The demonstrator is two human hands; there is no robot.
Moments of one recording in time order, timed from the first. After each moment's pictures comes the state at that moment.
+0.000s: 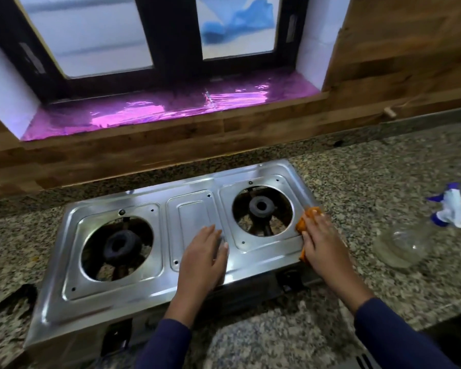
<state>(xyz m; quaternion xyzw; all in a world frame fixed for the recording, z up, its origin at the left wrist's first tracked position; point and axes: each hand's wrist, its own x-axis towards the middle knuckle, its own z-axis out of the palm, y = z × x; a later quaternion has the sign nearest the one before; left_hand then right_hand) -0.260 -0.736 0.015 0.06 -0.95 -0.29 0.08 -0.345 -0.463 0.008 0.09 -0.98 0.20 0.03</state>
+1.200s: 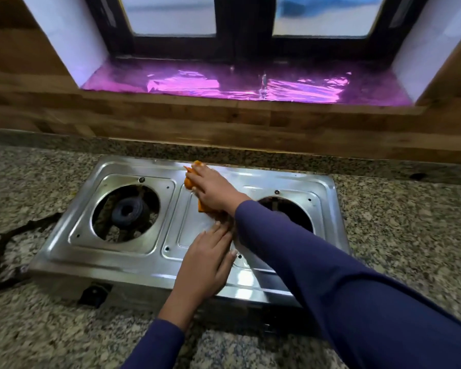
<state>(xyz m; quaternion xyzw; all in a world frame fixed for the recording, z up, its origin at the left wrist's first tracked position) -0.283 -0.697 -0.001 0.11 -0.97 -0.20 0.12 -0.477 -0.733 0.016 0.56 -0.80 0.18 -0.11</state>
